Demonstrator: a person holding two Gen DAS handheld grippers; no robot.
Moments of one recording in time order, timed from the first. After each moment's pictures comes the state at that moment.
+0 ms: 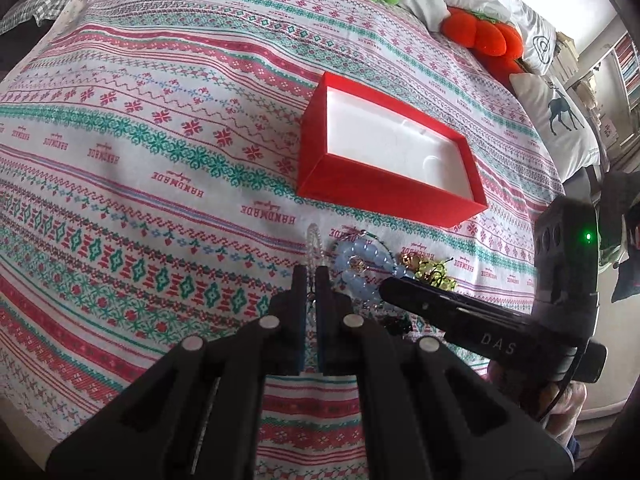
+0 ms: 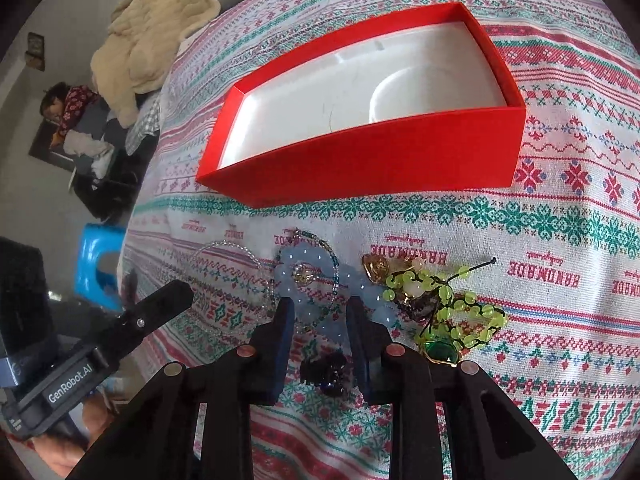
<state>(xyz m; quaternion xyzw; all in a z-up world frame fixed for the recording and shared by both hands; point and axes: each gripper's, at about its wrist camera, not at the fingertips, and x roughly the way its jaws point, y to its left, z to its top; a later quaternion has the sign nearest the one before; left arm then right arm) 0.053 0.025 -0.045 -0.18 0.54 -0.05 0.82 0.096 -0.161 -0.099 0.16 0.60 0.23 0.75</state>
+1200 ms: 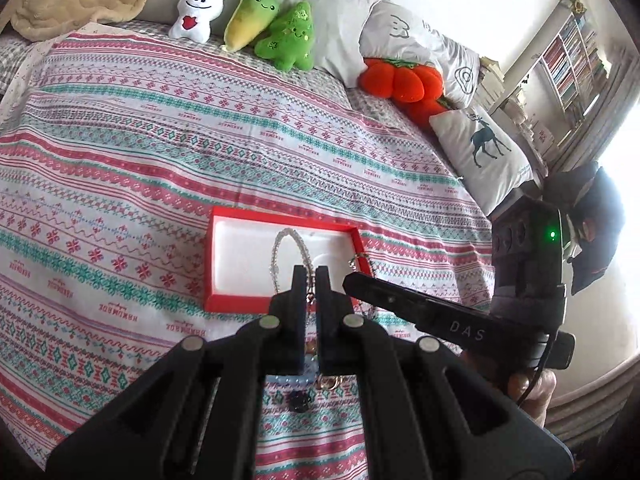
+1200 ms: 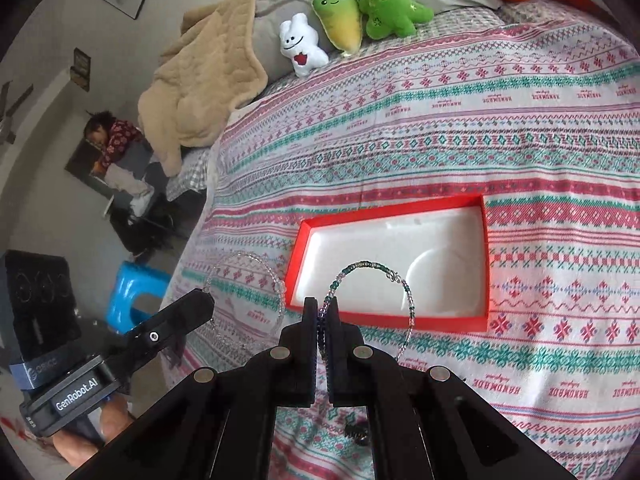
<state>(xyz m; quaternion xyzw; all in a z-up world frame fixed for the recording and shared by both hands) 0.094 0.011 0.041 -0.20 0.42 -0.16 0.87 0.127 -0.184 -0.001 0.18 0.48 0.27 0.81</state>
